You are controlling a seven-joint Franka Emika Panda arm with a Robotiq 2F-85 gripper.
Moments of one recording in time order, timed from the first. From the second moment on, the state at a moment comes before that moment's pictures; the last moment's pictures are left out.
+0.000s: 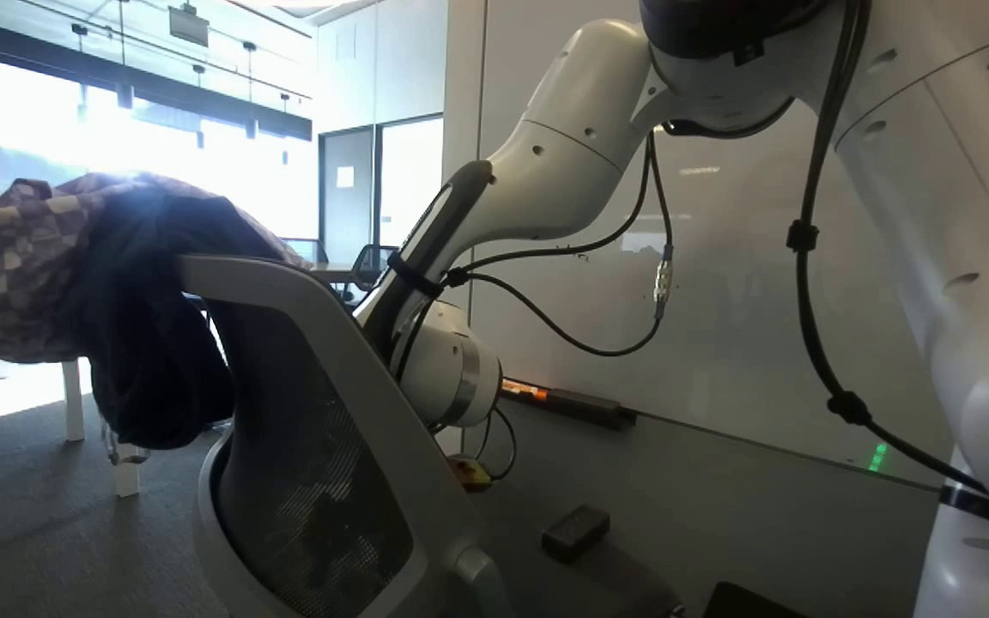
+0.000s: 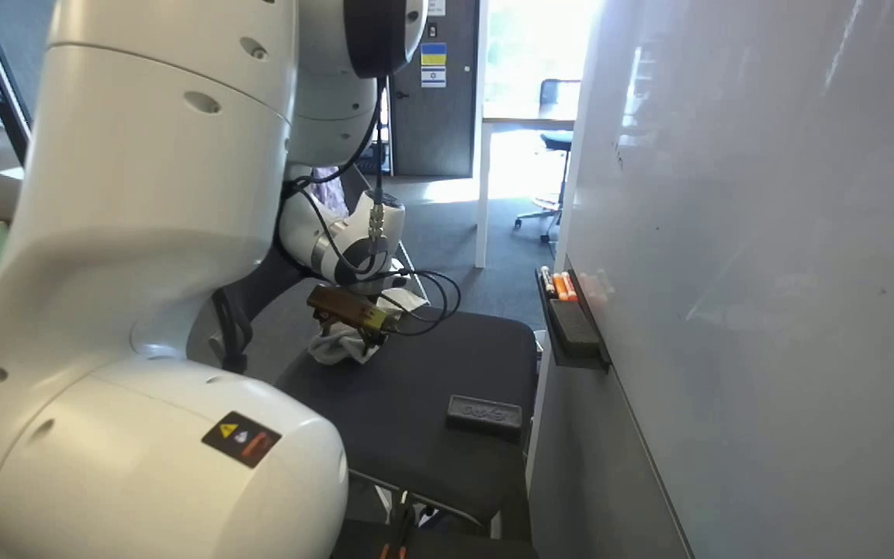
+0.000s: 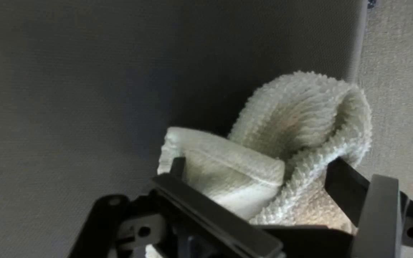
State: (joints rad) arm -0.18 0.49 0.33 -2.27 0.45 2.79 -0.28
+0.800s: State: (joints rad) arm -0.23 0.51 0.36 -2.27 0.46 2.77 -0.36
